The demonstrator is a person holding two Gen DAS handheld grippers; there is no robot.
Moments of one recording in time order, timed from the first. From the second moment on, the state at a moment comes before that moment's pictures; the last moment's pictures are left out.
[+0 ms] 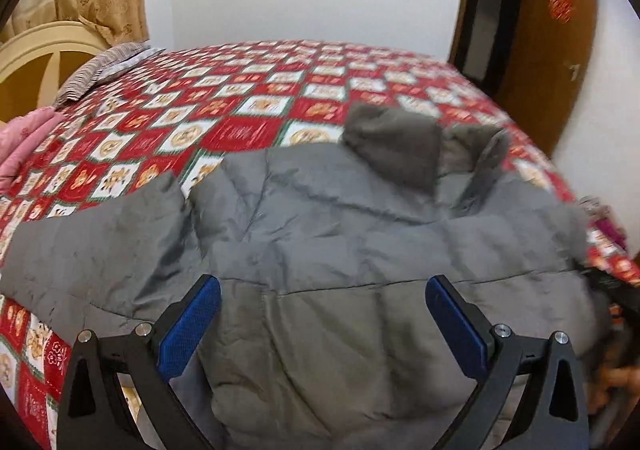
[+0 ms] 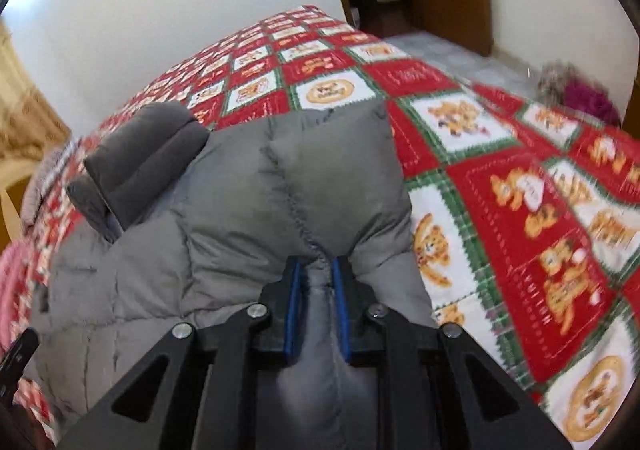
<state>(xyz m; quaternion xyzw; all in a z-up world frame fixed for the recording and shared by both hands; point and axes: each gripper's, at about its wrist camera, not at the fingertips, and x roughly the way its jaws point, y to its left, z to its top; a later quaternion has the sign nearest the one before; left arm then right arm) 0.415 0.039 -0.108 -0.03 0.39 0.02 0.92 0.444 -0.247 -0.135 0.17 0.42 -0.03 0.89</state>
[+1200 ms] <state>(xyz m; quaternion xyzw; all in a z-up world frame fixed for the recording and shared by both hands) 0.431 0.063 -0.160 -0.05 0.42 0.05 0.90 0.393 -0.140 -0.157 0.02 0.40 0.03 0.91</state>
